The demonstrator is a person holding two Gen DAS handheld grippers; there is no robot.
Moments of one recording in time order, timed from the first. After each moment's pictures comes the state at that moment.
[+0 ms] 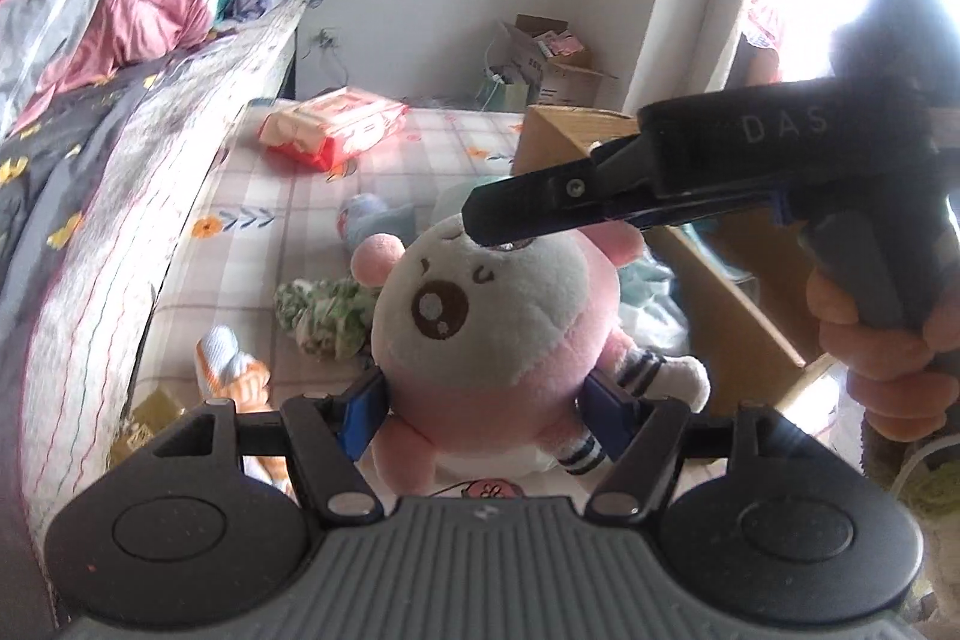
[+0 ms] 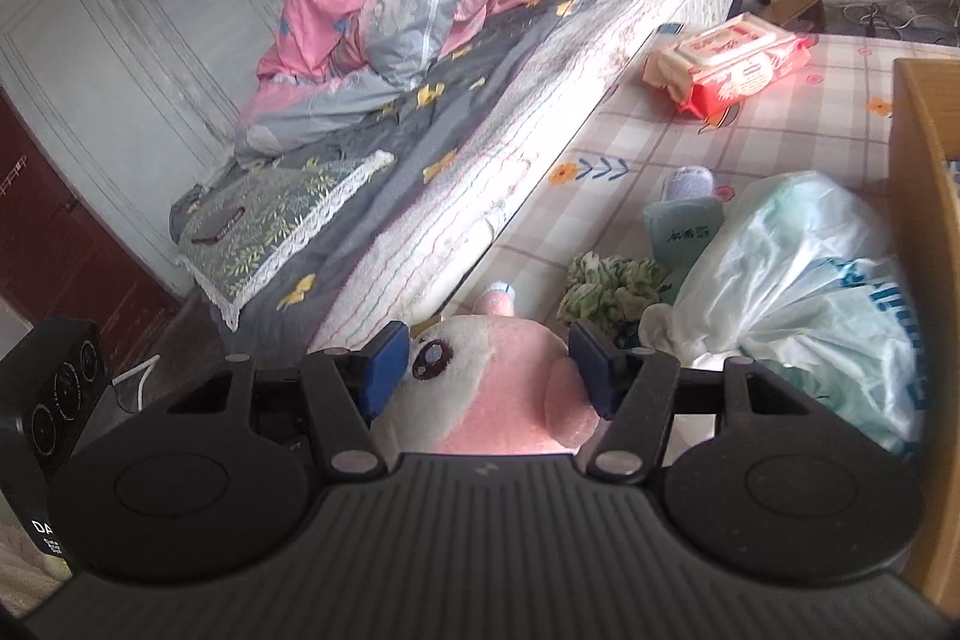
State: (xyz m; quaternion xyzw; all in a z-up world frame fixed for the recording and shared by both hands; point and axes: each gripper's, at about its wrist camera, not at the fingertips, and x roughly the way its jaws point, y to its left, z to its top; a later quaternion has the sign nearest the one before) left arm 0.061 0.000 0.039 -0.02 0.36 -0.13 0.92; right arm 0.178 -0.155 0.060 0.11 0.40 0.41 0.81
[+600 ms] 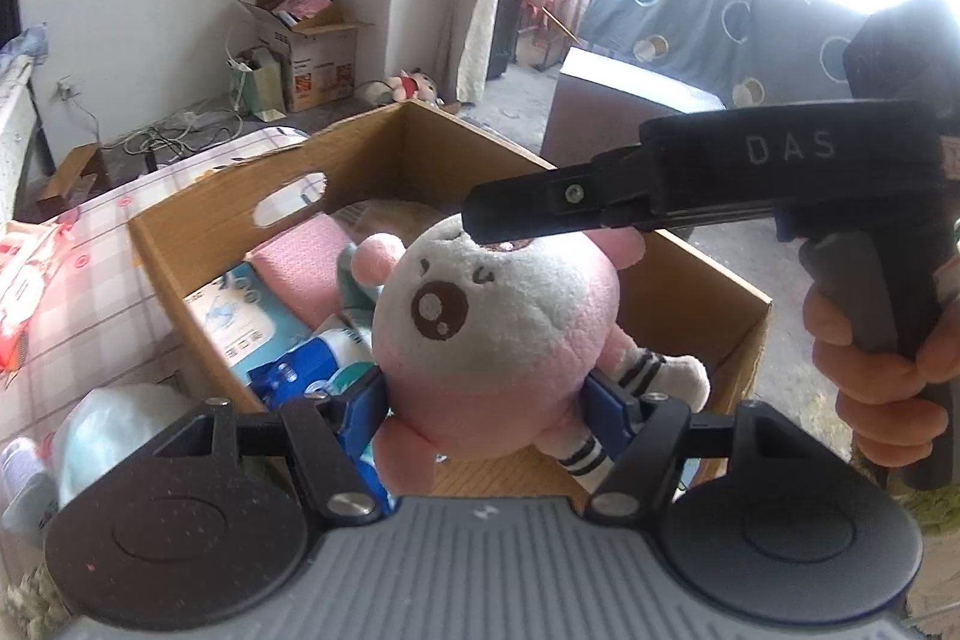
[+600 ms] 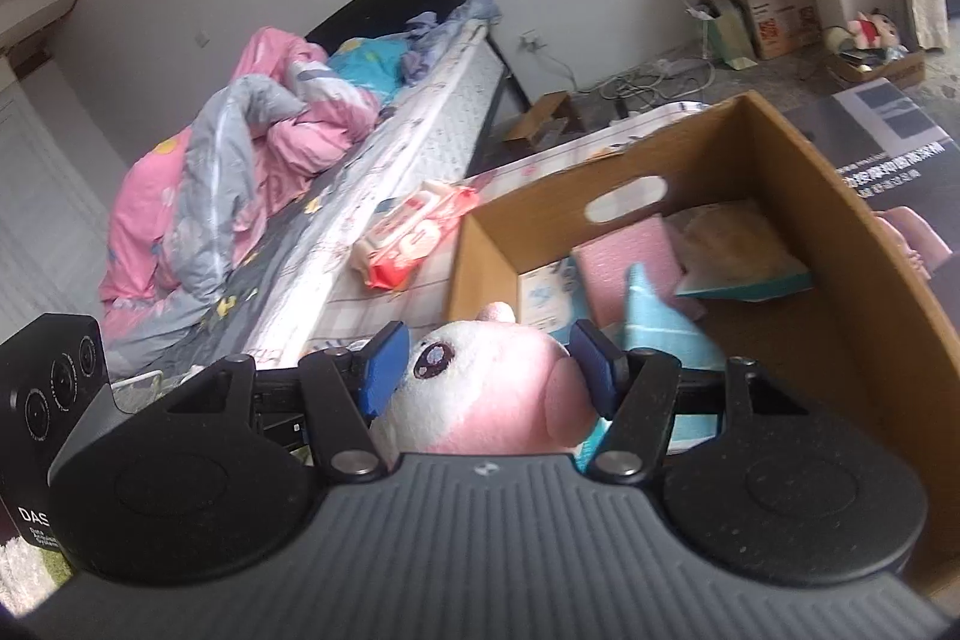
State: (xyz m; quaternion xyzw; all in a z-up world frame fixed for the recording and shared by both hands) left arm 0.220 -0.224 0.036 0.08 0.40 -0.34 0.85; right arm 0.222 -0.415 0.056 0.22 0.34 0.19 0.89
